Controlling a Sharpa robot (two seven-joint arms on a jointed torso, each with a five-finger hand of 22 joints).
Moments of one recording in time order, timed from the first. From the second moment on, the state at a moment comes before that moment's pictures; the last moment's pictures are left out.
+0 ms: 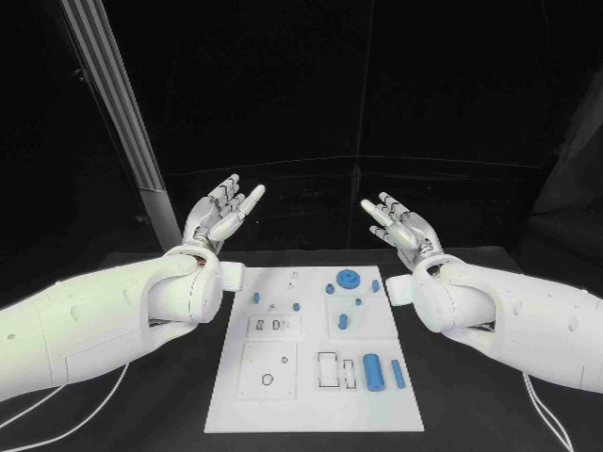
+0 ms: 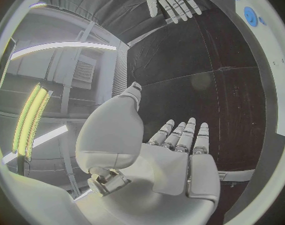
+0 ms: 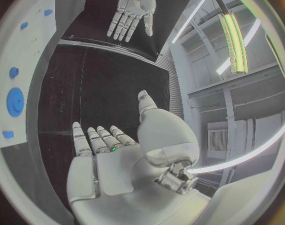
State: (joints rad) left arm 1.22 -0.74 -0.09 1.43 0.04 -0.63 0.58; left_hand 1.16 -0.09 0.08 0.28 0.09 0.18 0.13 0.02 0.02 0.13 0.17 0.02 0.02 0.23 0.17 0.03 0.03 0.16 0.08 0.27 0.01 0.02; right arm 1.10 -0.73 0.02 1.42 -0.13 -0.51 0.43; right_hand 1.01 0.19 -0.15 -0.01 0.20 0.04 0.12 0.00 0.01 0.06 0.19 0.01 0.01 0.05 0.19 0.01 0.01 0.05 0.17 0.28 0.02 0.03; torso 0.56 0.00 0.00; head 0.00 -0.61
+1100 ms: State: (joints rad) left arm 1.22 -0.85 -0.11 1.50 0.00 -0.47 0.61; left_hand 1.31 0.01 0.04 0.20 0.09 0.95 0.21 0.14 0.07 1.04 0.16 0.14 0.07 1.17 0.10 0.23 0.18 0.18 0.97 0.22 0.33 0.13; right arm 1.14 -0.75 0.03 1.28 -0.64 -0.34 0.38; right_hand 1.33 0.19 -0.05 -0.28 0.18 0.90 0.21 0.15 0.07 1.03 0.15 0.14 0.06 1.11 0.10 0.20 0.07 0.17 0.94 0.21 0.32 0.12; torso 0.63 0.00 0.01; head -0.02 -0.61
